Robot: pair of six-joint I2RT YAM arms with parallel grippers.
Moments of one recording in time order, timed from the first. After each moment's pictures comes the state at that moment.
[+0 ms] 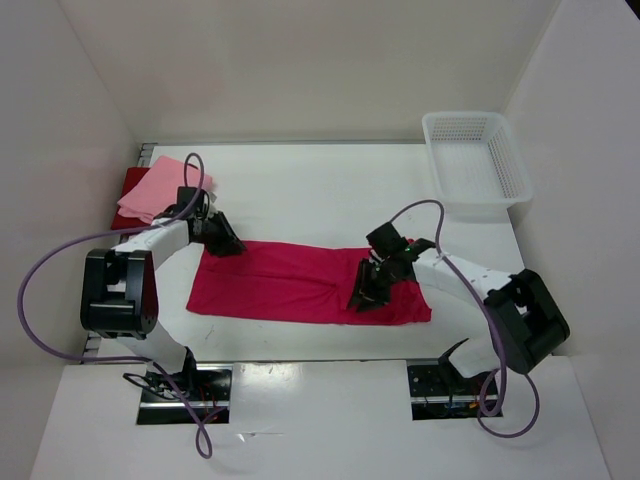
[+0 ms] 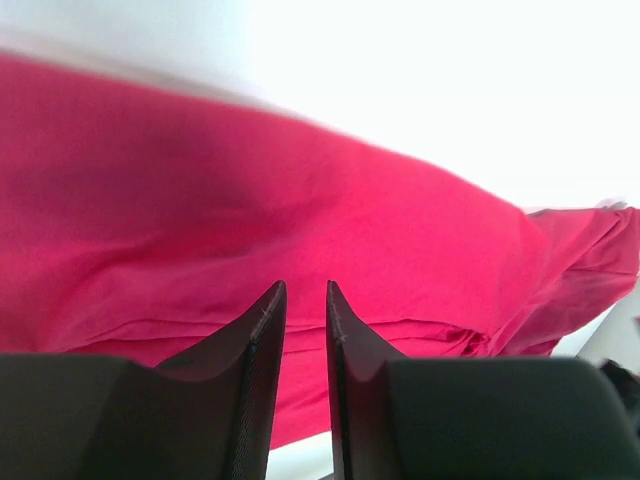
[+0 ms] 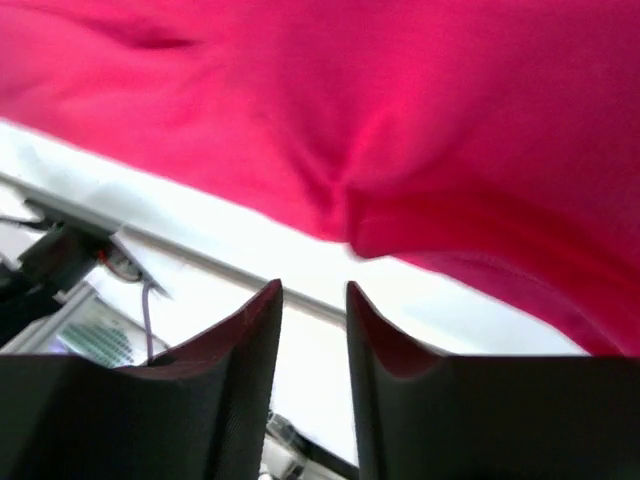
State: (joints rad) left arm -0.01 1.62 0.96 -0.40 0.40 -0.58; right arm 0.57 1.43 0.77 -0.56 -0.39 0.84
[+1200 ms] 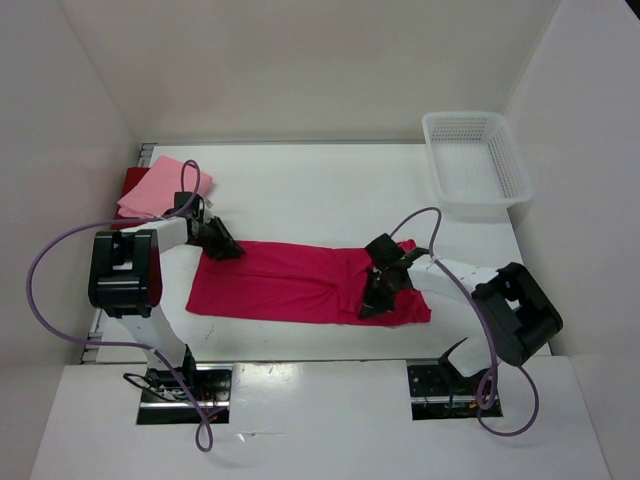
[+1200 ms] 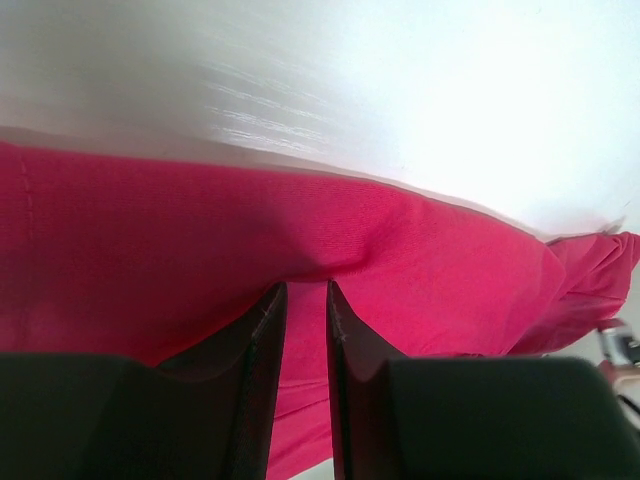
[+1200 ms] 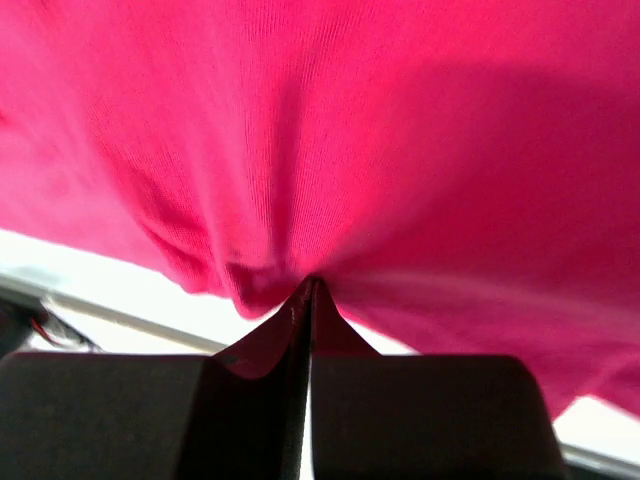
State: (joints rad) left arm 0.06 1.78 0.97 -0.32 0.47 -0.58; right arm 0.56 1.47 0.70 -0.50 -0.25 0.85
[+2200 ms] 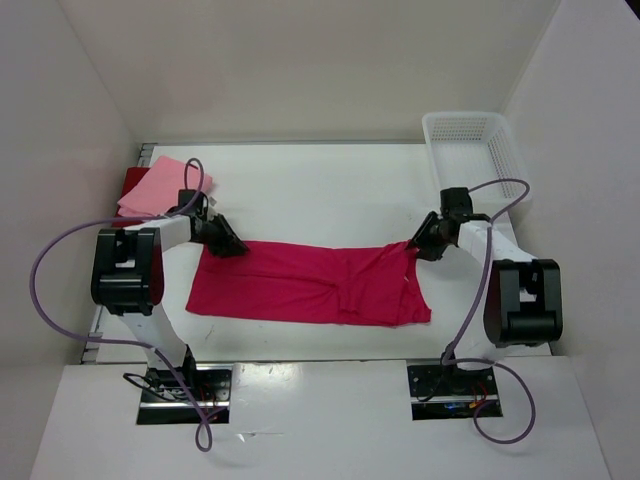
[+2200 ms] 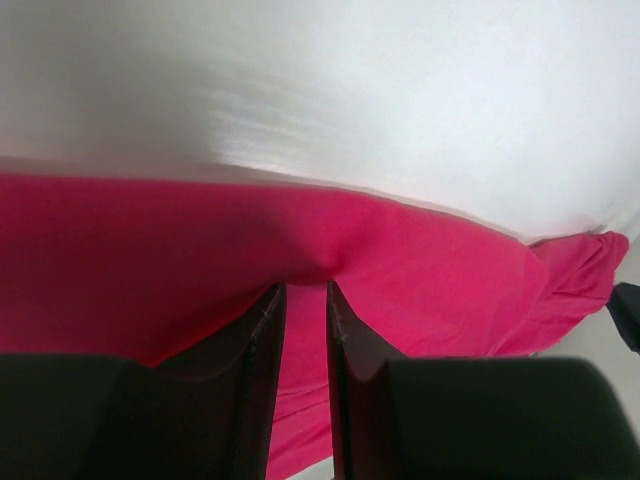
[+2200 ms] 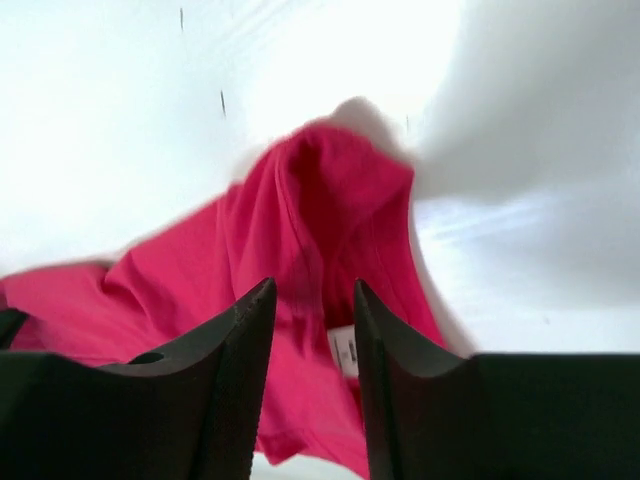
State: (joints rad) left arm 0.04 1.80 0.98 -0.31 0.48 -0.62; right arm 0.00 1.49 0.89 -0.48 -0.19 0.68
